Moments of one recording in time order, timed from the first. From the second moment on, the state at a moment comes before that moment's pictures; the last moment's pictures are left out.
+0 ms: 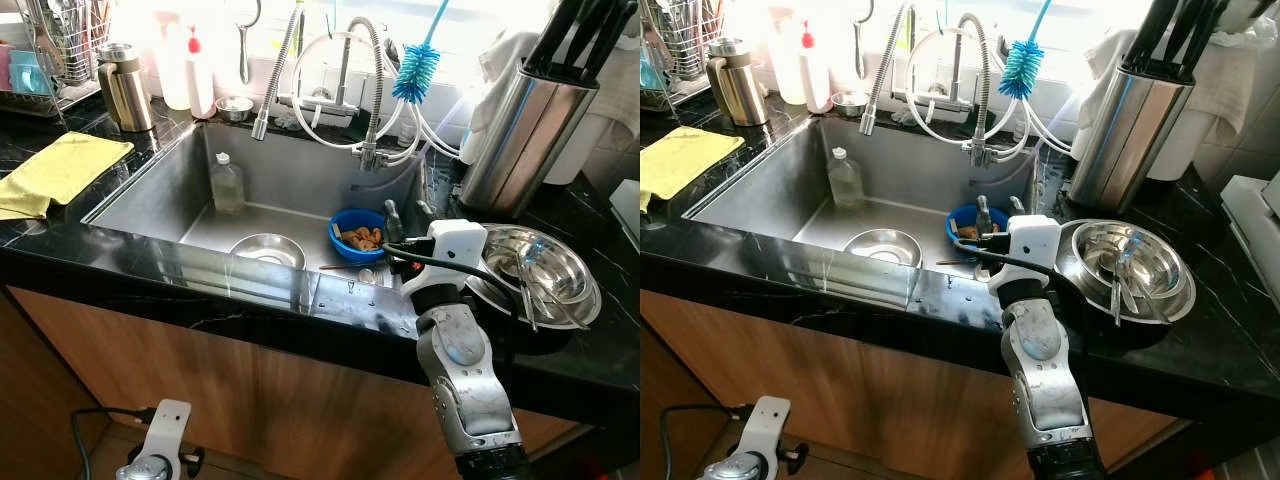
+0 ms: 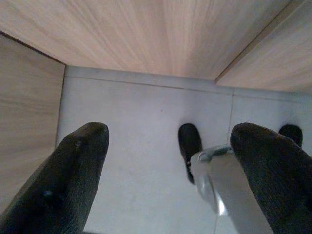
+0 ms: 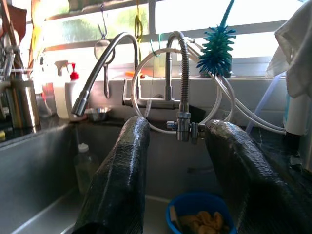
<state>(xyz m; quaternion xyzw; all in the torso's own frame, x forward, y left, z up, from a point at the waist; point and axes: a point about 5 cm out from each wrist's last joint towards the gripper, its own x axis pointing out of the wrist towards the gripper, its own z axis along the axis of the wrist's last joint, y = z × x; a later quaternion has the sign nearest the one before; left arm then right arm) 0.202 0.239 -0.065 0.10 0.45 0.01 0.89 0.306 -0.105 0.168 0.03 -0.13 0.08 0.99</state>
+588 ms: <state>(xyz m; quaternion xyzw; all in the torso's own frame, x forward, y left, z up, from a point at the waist) 0.204 0.226 -0.067 0.10 0.45 0.00 0.89 0.309 -0.106 0.174 0.04 -0.14 0.08 0.99</state>
